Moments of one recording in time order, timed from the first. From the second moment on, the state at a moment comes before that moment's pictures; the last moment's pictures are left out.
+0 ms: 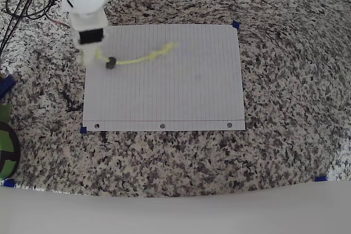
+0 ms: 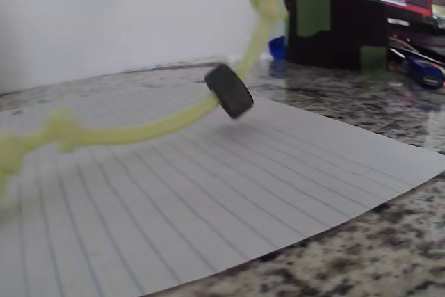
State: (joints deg) arm 26.5 105.6 116.2 48.8 -45.4
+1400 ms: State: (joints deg) arm 6.1 164.4 148.1 31.5 -0.4
